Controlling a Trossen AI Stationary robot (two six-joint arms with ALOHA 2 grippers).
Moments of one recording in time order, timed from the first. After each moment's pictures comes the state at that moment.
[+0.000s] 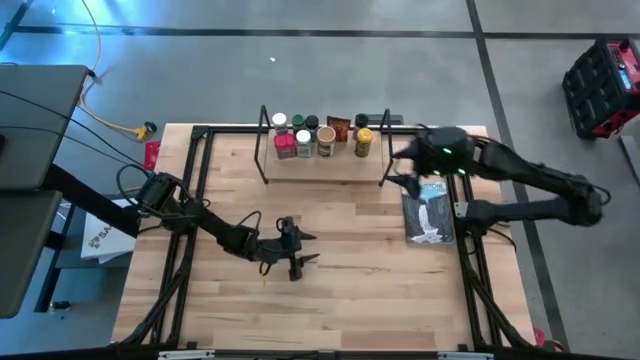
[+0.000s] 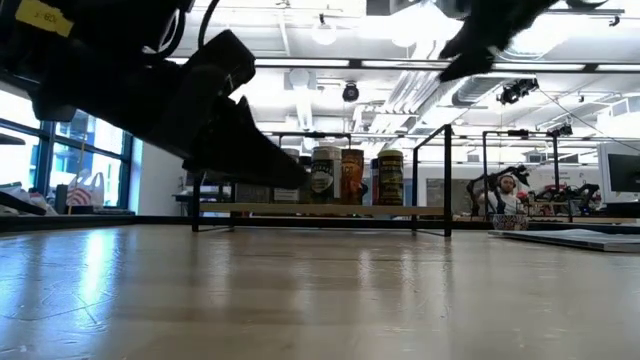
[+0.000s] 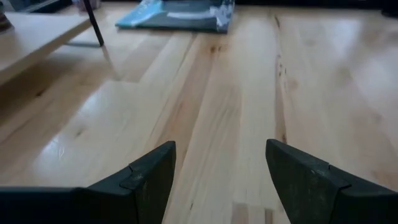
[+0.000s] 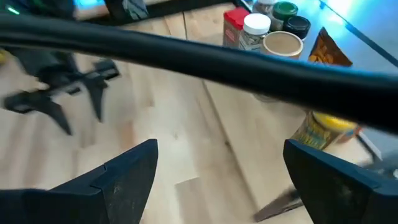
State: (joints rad) left arm -0.38 1.82 0.62 0.75 -0.54 -0.24; right arm -0.35 0.97 0.95 -0.60 -0.08 -0.02
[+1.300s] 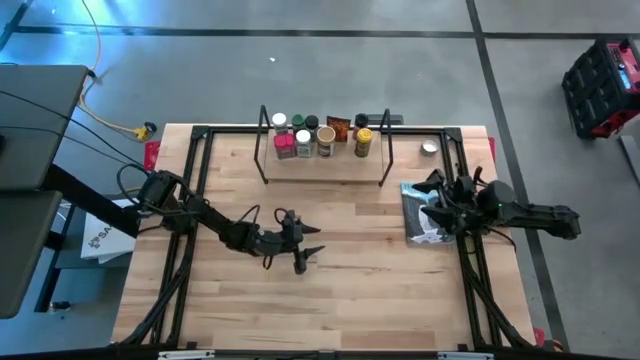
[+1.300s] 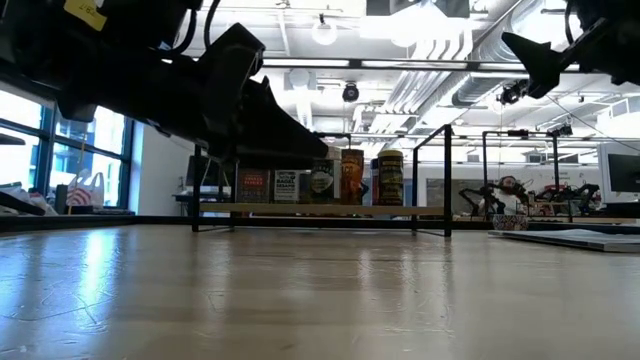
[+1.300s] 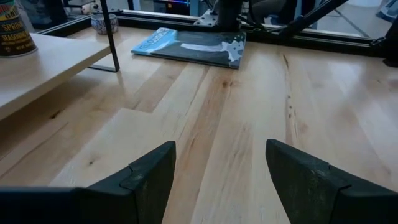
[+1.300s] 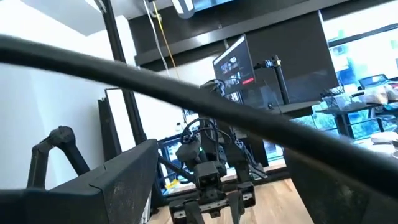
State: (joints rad) left arm -0.33 1.82 0.62 0.87 -0.53 -0.23; right arm -0.08 0.01 0.01 0.37 -0.12 0.31
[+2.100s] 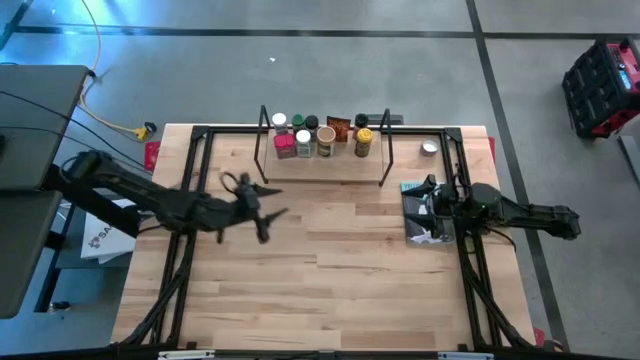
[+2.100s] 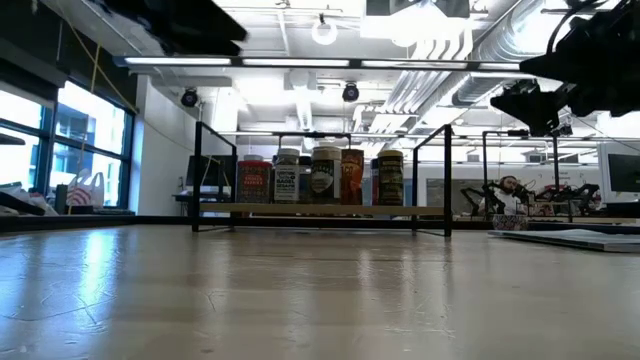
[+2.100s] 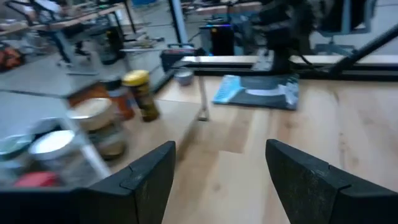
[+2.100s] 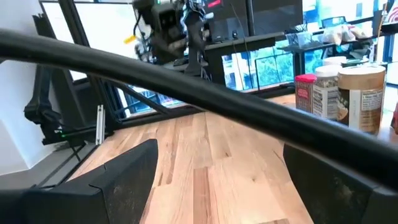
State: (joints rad) left arm -0.33 1.08 0.62 0.15 -0.72 -0.07; right arm -0.08 0.01 0.01 0.03 -0.06 0.18
